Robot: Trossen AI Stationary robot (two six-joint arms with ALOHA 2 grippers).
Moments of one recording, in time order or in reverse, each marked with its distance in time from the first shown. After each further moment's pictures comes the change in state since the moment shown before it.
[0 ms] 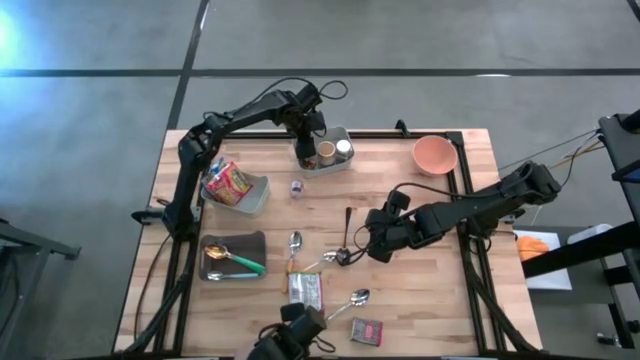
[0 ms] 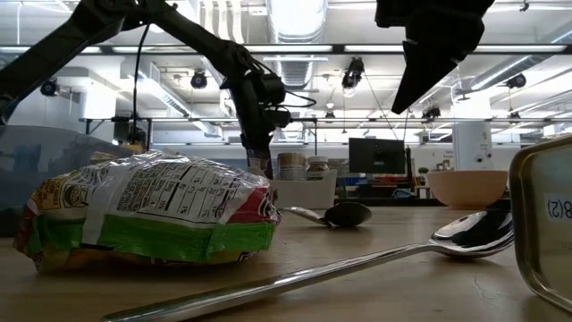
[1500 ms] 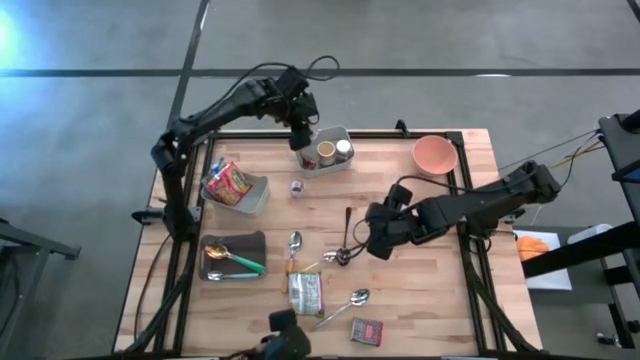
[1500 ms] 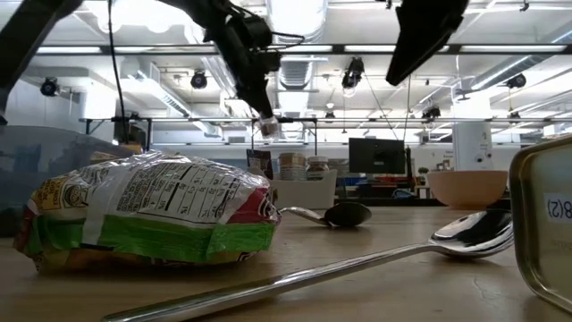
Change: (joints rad) left arm -0.033 -0.251 -0.004 -0.005 -0.008 -0.027; right arm -0.004 -0.001 0.142 -0.133 0.000 0.022
